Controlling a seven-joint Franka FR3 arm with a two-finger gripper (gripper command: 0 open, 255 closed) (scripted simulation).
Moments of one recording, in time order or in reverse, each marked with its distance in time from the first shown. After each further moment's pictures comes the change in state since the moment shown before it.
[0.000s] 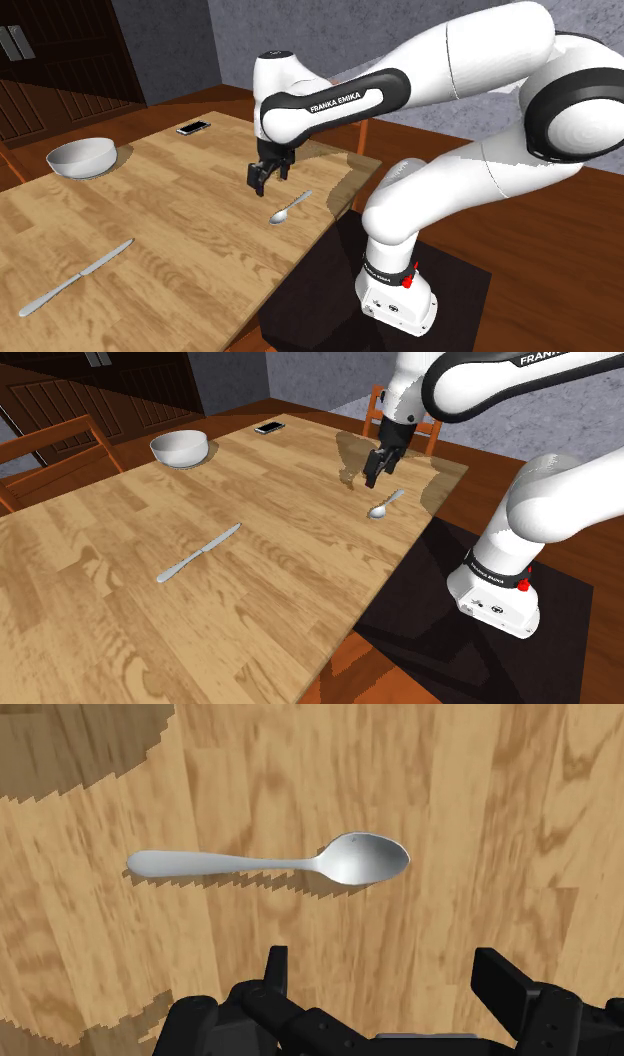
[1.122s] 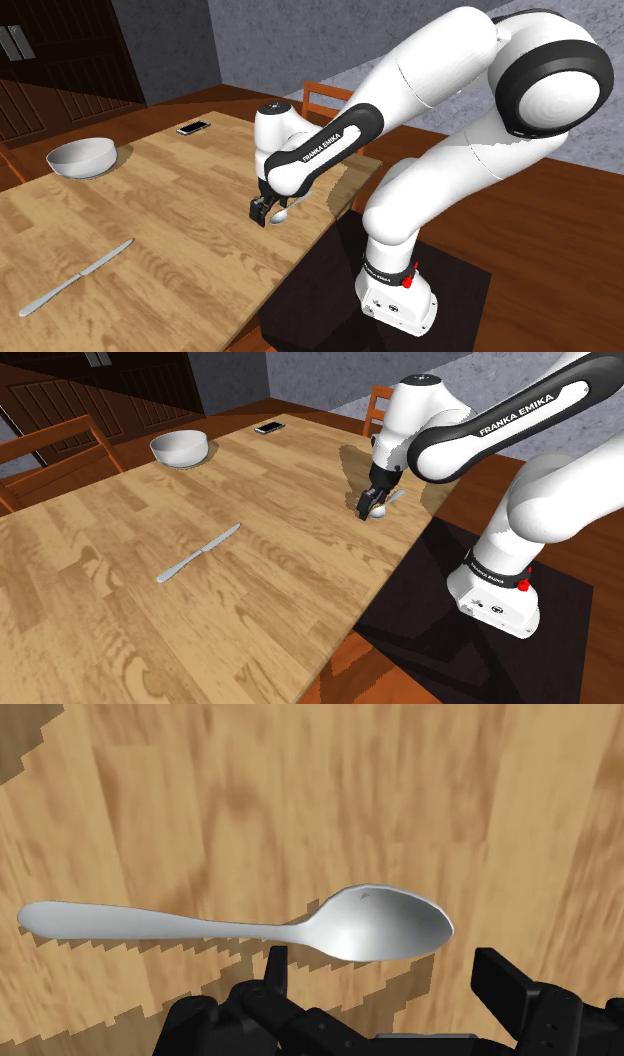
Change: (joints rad) arm 0.014 0.176 0.094 -0.168 0.021 0.355 0.045
